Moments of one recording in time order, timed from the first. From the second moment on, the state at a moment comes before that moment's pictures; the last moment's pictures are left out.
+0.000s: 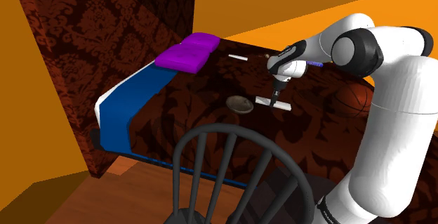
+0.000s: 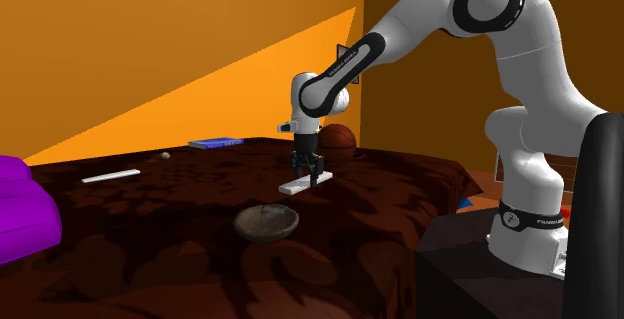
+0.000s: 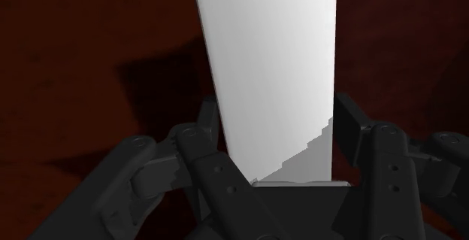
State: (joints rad) arm -0.11 0.36 -0.53 -1.99 0.25 2.27 -1.23
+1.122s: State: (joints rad) arm 0.00 0.41 -0.48 -1.80 0.23 2.14 -1.03
